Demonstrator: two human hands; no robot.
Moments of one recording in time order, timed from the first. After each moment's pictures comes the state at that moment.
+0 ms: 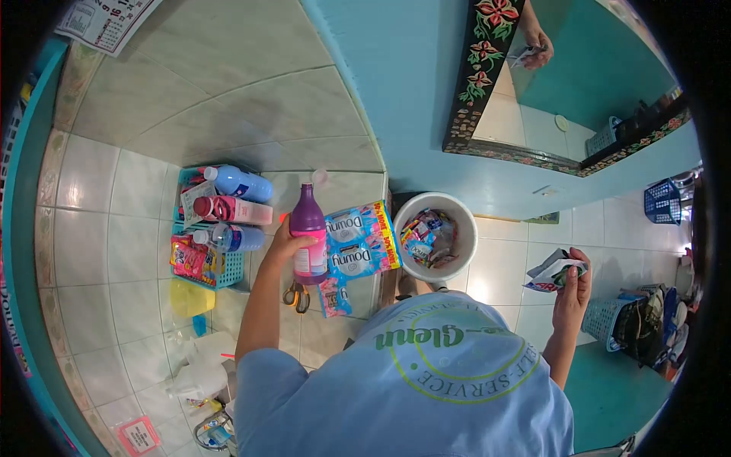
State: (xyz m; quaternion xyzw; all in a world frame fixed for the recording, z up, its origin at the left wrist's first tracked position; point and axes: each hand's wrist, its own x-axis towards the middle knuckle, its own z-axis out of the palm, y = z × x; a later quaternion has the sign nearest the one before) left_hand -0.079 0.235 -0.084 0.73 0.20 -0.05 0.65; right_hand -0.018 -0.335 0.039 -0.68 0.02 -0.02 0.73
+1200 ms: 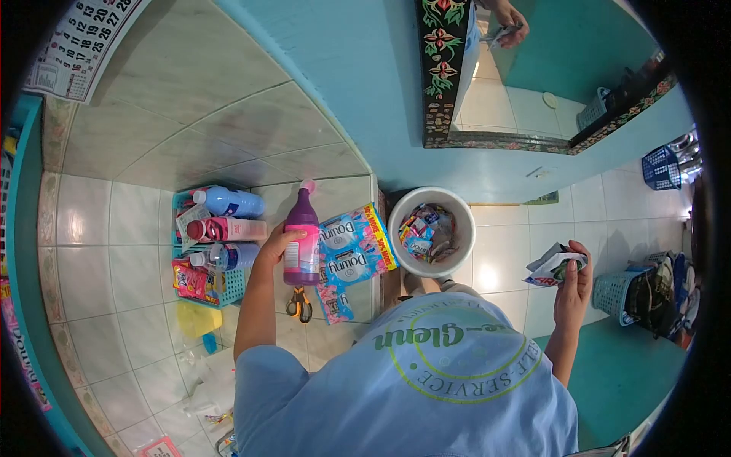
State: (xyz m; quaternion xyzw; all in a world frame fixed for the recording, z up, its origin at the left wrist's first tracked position) left_hand -0.043 0.254 -0.087 0.67 0.31 -0.21 0.64; right_hand -0.029 -0.336 0.042 -0.68 0.05 -0.04 0.73
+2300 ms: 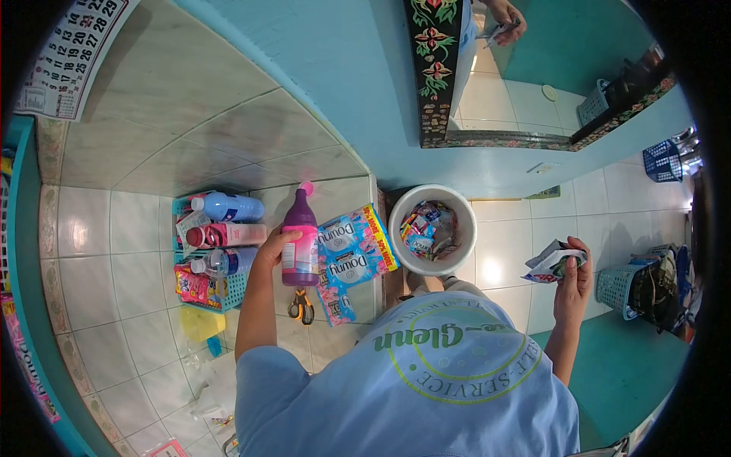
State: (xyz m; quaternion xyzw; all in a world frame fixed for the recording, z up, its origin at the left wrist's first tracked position) left_hand -0.038 0.255 -0.081 0.64 0.33 -0.21 0.66; right_hand -0.022 -0.334 0.038 -0.70 0.05 -0.04 0.71
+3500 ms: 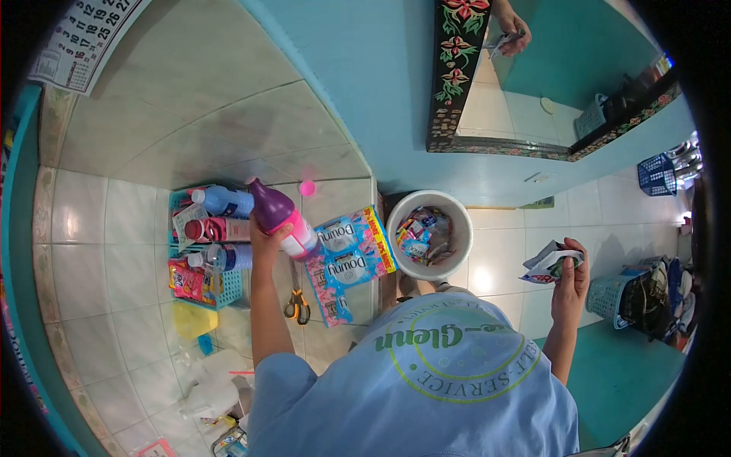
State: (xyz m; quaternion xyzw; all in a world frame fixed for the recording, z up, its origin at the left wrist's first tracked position) left_hand -0.045 0.242 -0.059 0.76 0.18 0.17 0.60; right_hand -0.018 -0.328 0.043 -0.68 0.03 -0.03 0.73
